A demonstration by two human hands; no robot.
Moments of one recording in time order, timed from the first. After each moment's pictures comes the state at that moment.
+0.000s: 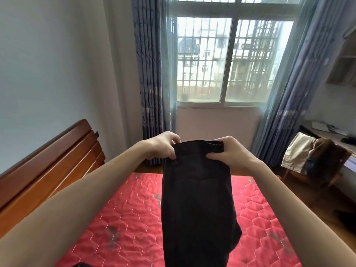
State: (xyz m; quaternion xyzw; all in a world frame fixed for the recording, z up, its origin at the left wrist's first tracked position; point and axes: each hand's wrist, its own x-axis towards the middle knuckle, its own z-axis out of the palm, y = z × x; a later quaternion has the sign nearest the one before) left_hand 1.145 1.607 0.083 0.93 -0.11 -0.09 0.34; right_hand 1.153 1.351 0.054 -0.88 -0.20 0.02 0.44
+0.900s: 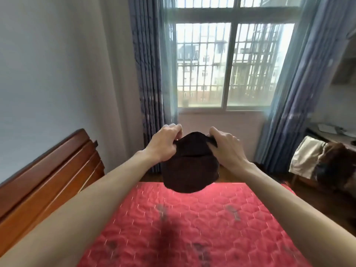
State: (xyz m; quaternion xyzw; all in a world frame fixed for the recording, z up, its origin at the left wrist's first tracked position) left_hand 1.229 1.612 0.061 0.93 -0.21 0.23 0.20; right_hand 1.229 1.379 0.043 -0.91 -0.18 -0.29 0.22
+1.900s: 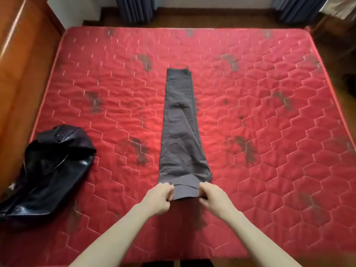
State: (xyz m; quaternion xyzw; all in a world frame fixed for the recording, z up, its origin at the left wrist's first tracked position) left_hand 0.870 1.559 -0.550 0.89 -0.11 -0.36 0.24; right_hand 0.873 1.311 -0.540 -0.91 -0.10 0.34 0.23
